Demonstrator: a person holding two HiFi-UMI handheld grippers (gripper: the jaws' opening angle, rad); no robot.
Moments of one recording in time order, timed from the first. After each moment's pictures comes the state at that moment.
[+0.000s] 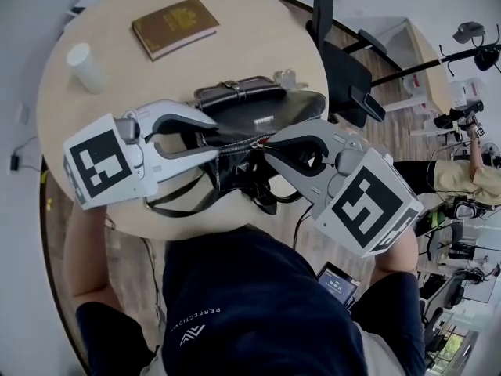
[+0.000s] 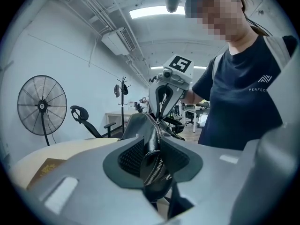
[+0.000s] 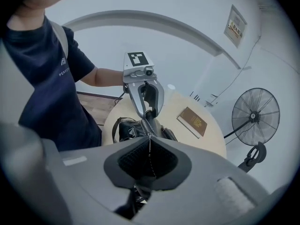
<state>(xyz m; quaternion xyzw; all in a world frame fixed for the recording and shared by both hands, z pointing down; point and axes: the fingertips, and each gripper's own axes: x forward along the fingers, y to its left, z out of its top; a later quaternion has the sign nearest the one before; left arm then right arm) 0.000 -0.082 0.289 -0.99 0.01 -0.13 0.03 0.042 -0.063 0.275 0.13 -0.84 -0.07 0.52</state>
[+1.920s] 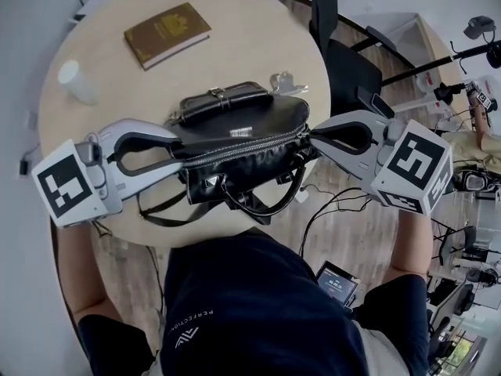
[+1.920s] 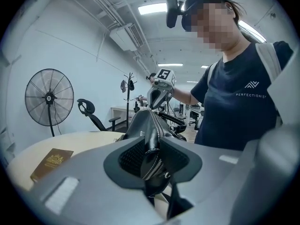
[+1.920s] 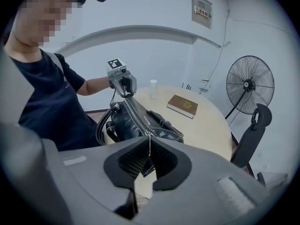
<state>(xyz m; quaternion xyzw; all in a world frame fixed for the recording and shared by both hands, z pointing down) -0.011 -0.088 0.290 -0.99 0.03 -0.15 0.00 0.155 -0.107 0.268 0.17 -0.87 0.05 0.46</state>
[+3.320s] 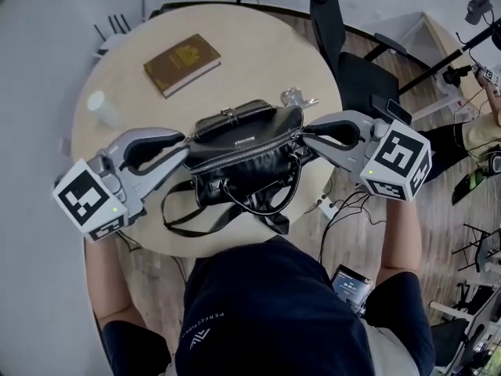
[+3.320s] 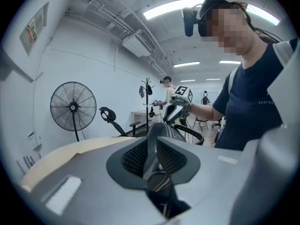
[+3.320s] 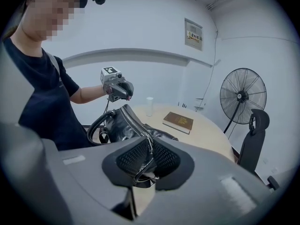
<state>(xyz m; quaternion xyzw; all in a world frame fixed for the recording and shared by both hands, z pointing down) -0.015 -0.113 0.248 -0.97 0.19 -0.14 0.00 0.157 -0.121 0.275 0.20 -0.93 0.02 0.32</state>
